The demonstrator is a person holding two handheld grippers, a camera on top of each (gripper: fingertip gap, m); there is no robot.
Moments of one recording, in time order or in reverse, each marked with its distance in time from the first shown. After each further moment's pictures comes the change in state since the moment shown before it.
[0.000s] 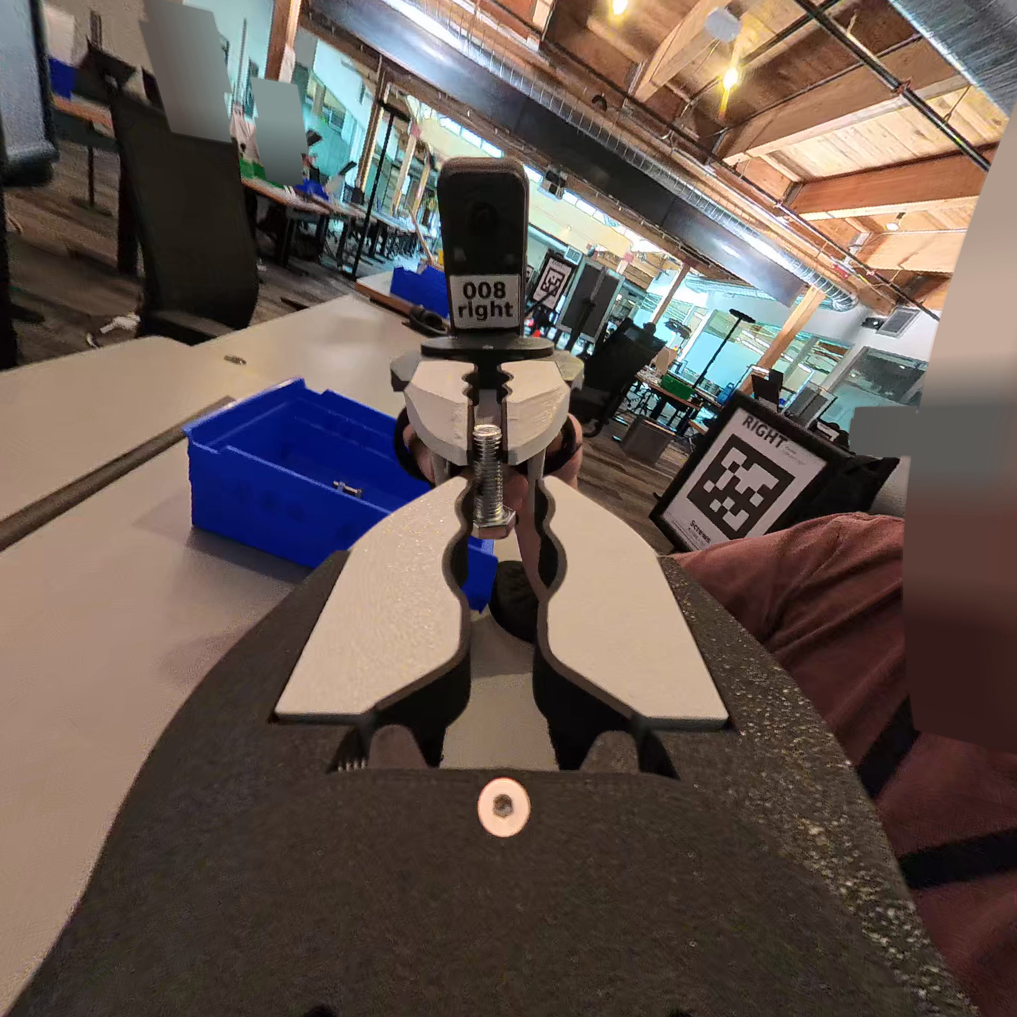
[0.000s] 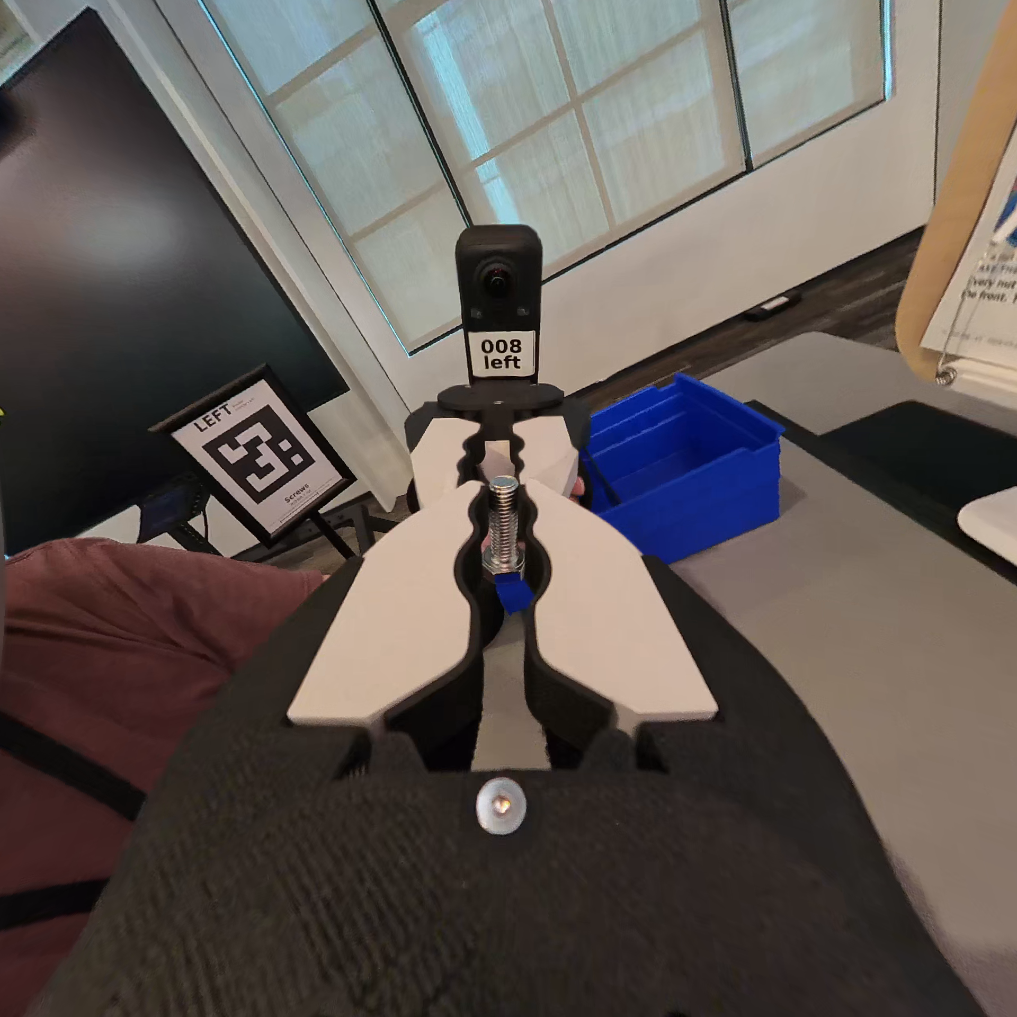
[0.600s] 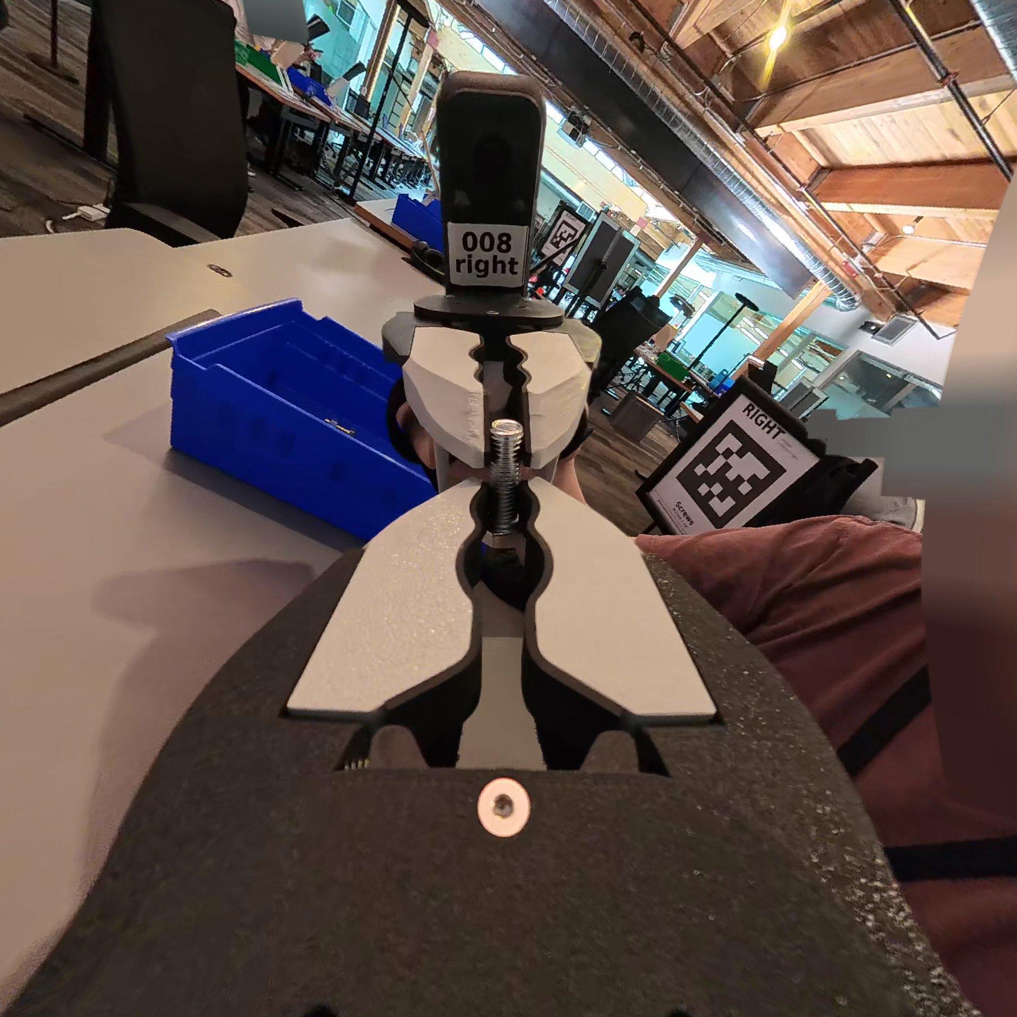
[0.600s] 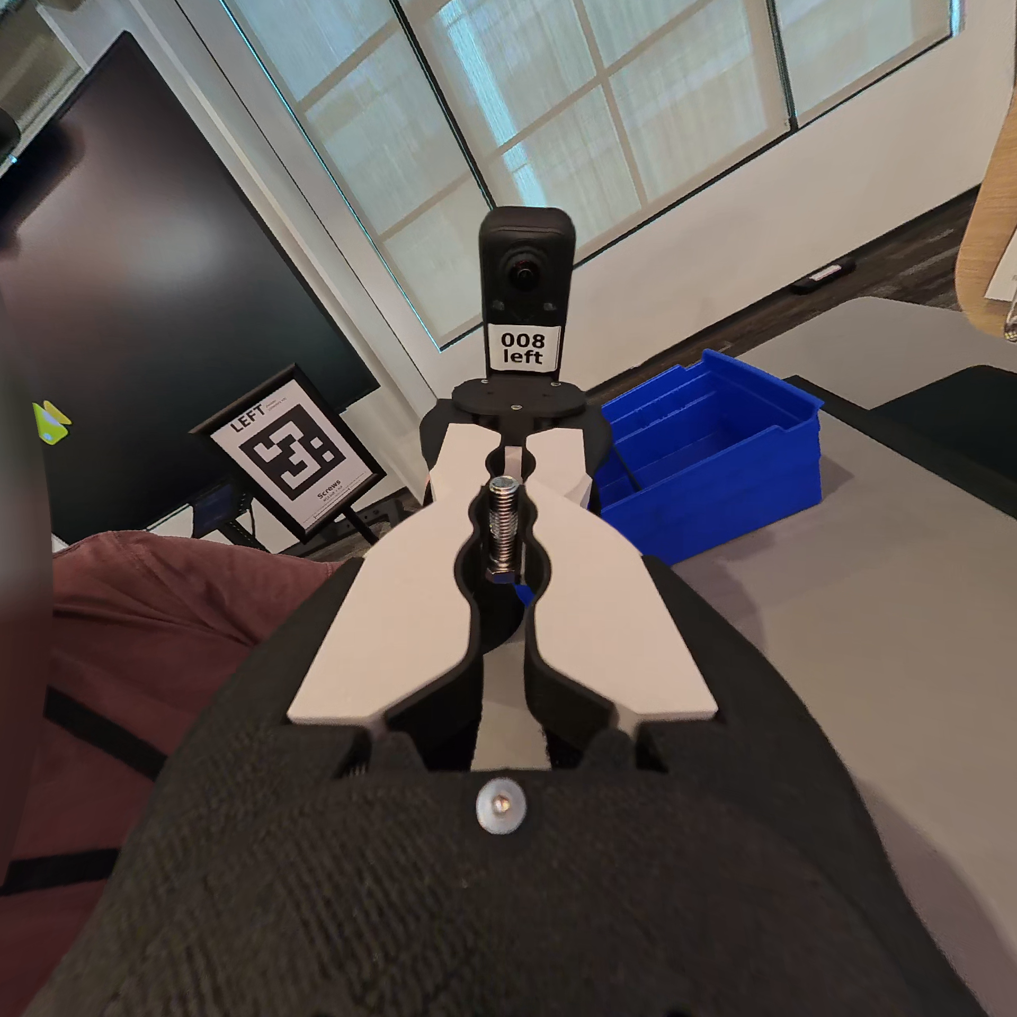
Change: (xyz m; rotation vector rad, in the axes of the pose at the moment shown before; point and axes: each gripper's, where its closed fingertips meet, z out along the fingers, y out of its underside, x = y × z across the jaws) left arm -0.013 0.022 0.002 -0.088 -0.019 -0.123; right arm 0.008 0.013 0.009 -0.017 -0.059 0.068
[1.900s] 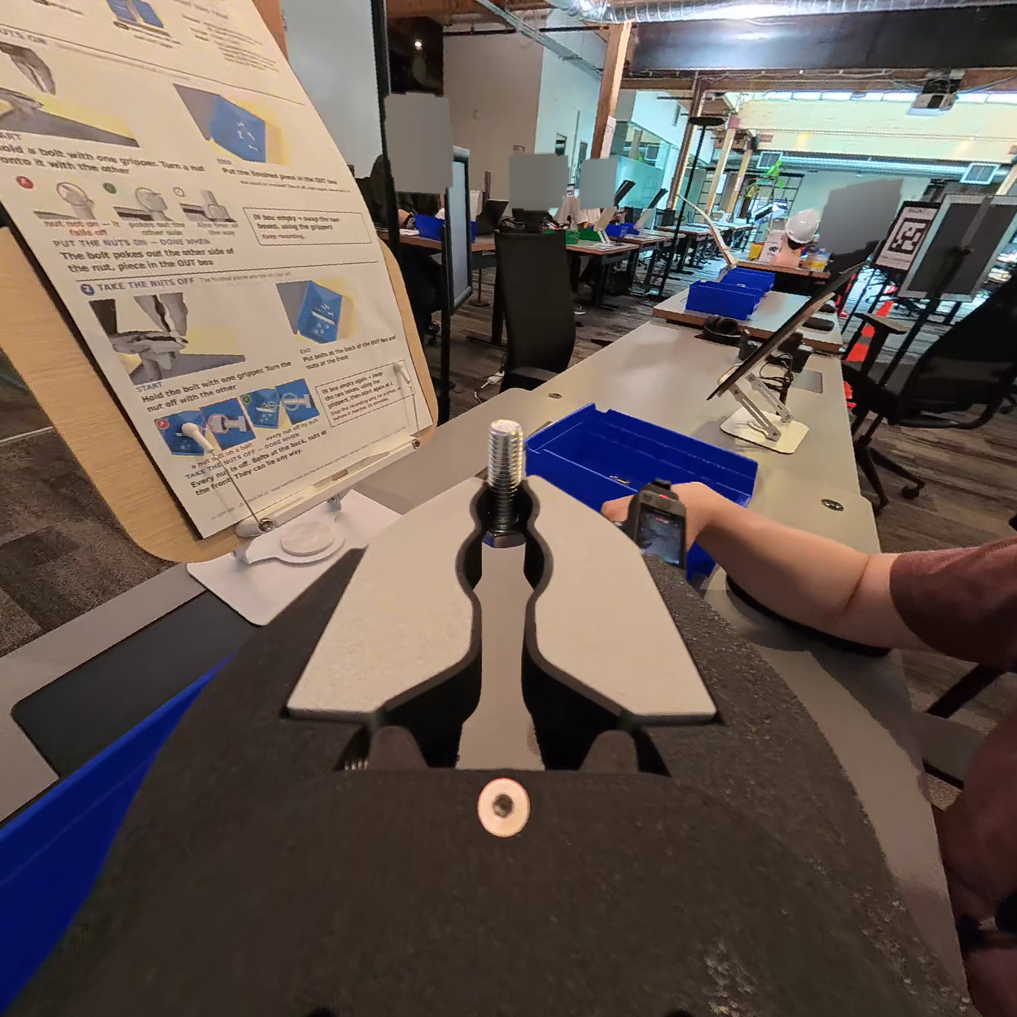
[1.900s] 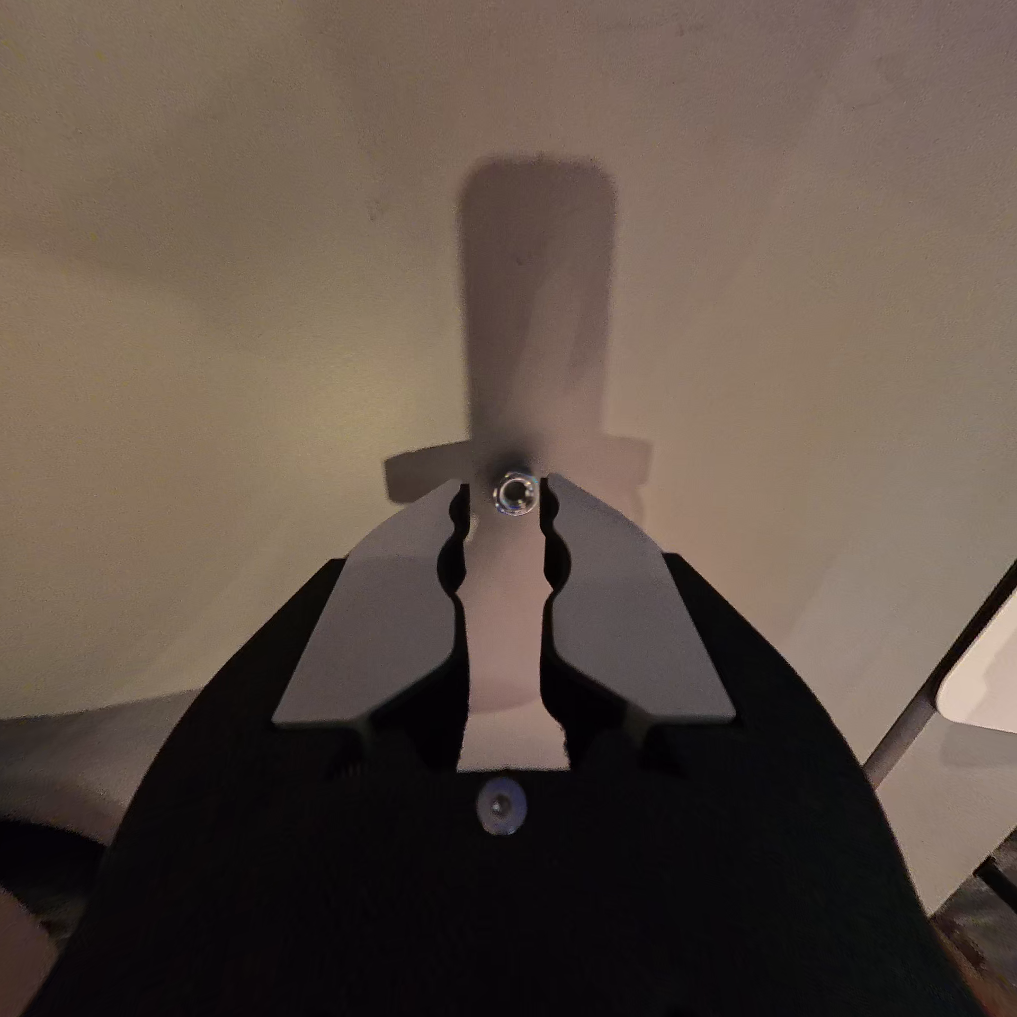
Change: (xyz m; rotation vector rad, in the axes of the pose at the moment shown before) left arm 0.035 -0.065 -0.180 0.157 -0.582 0.438; right arm 0.101 0.212 -0.016 -1.382 0.212 -0.747
